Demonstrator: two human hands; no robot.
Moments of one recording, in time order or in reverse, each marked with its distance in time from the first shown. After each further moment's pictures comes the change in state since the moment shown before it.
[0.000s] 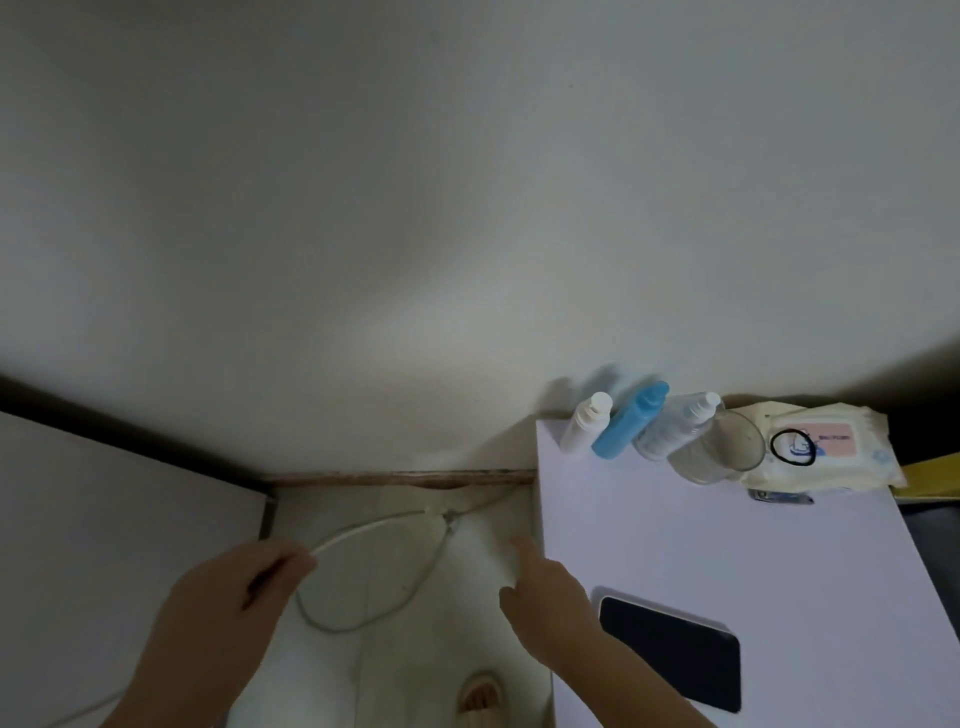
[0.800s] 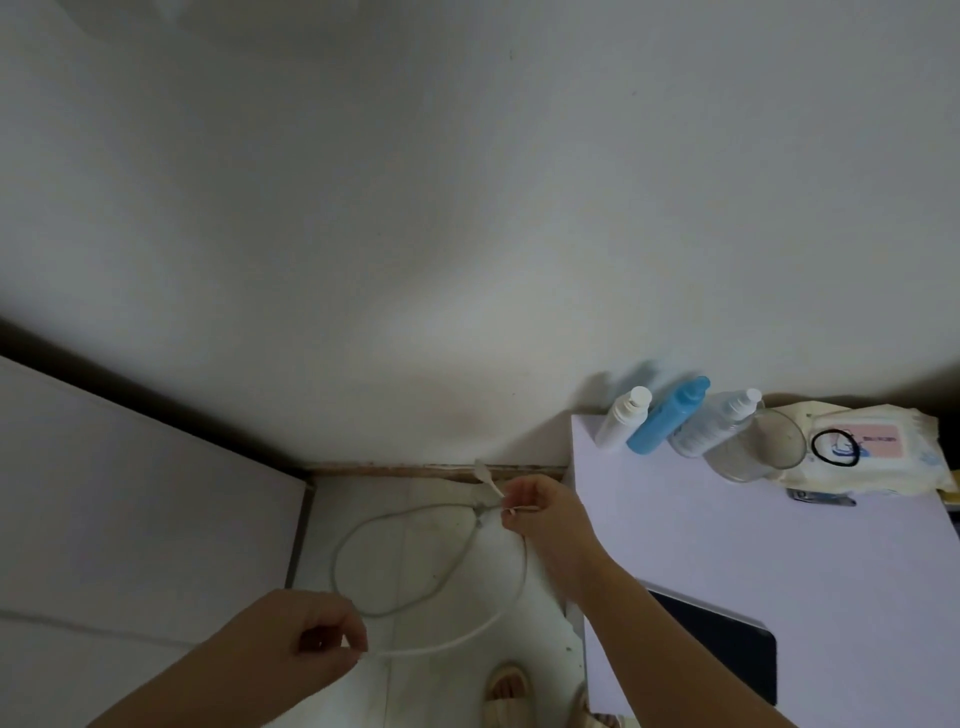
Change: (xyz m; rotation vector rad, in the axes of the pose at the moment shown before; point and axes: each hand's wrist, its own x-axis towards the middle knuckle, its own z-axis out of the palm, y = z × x) left_hand -0.023 -0.023 -0.020 0.044 -0.608 0.012; right_hand 0.015 -0.042 -0.014 0.807 0.062 -0.080
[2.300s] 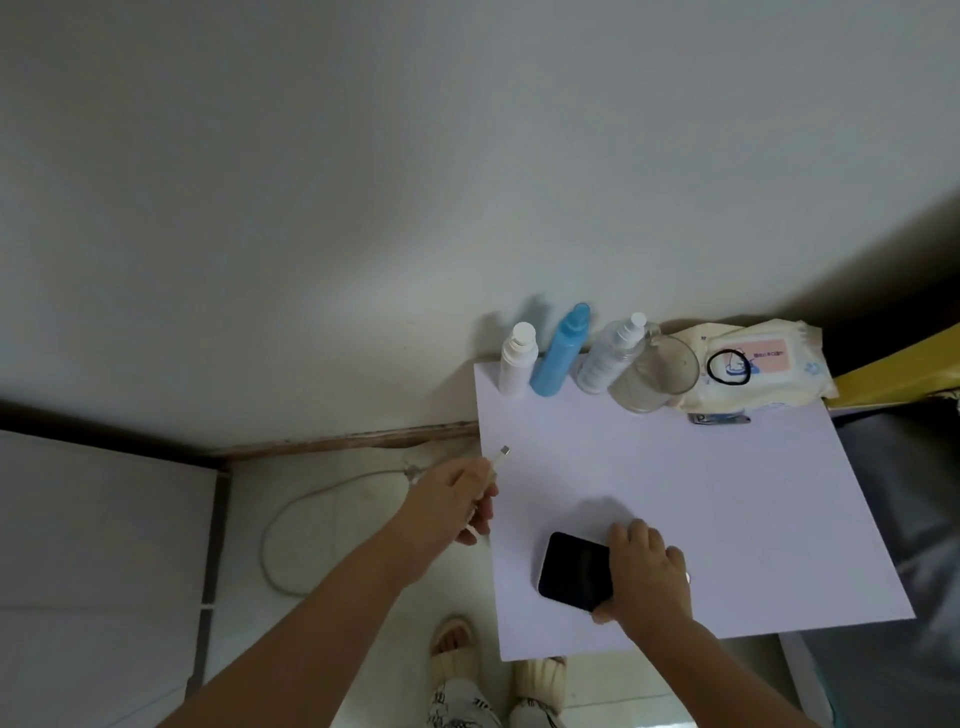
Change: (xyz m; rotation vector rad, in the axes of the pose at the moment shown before) left_hand 0.162 0.131 0.119 -0.705 0.015 -0.021; right_hand -0.035 0.127 -0.156 -1.459 0.125 0.298
